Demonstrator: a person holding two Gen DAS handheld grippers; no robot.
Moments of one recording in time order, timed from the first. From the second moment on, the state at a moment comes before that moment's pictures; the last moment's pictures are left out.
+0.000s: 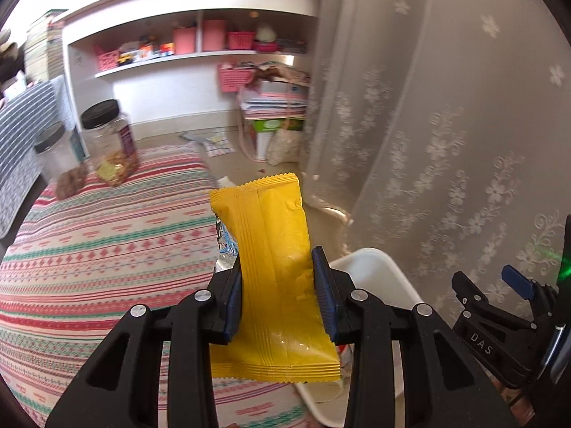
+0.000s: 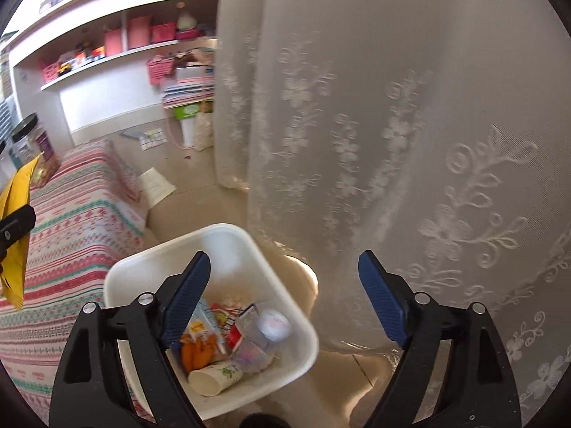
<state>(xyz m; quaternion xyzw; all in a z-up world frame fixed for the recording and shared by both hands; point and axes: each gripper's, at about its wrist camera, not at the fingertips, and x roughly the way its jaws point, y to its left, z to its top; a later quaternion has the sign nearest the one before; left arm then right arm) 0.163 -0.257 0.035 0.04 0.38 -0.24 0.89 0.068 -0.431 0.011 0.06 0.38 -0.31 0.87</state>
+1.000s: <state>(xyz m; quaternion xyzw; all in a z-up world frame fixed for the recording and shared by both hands) 0.136 -0.330 -0.004 0.11 0.41 -0.30 0.85 0.027 -0.460 0.017 0.10 0.34 -0.36 0.86</state>
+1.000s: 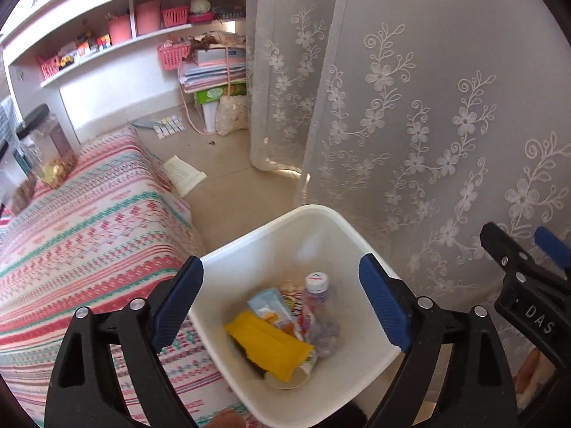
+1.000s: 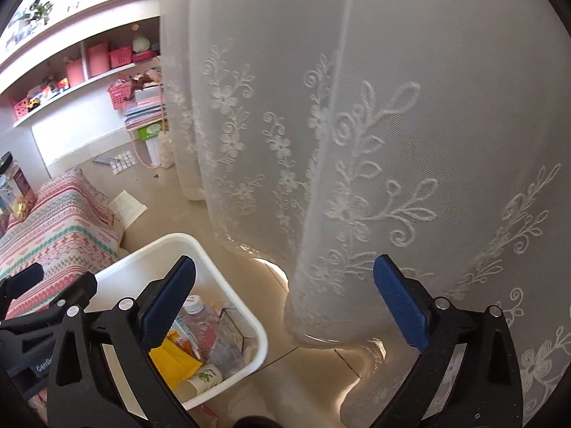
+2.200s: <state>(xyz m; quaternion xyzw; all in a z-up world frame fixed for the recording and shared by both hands) 0.102 -0.138 0.054 0.08 0.33 -0.14 0.93 0.032 -0.301 0.046 0.05 0.24 -0.25 0.94</state>
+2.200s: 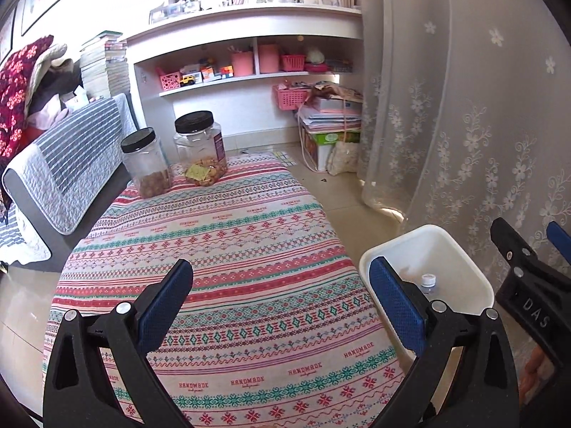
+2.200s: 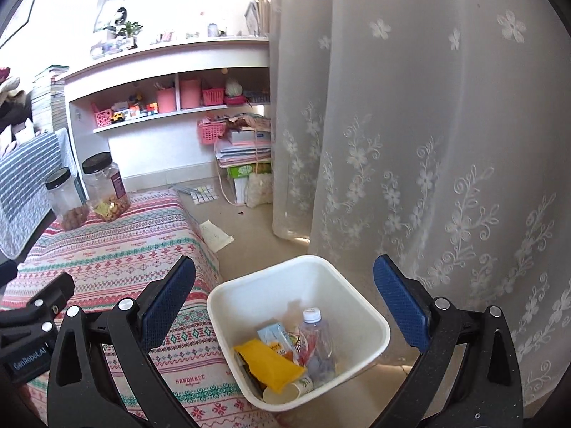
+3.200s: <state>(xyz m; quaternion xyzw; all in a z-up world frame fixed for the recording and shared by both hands) 0.111 -0.126 0.055 0.08 0.32 -0.11 0.94 0.053 -0.296 0.030 0.05 0.28 -0.23 0.93</state>
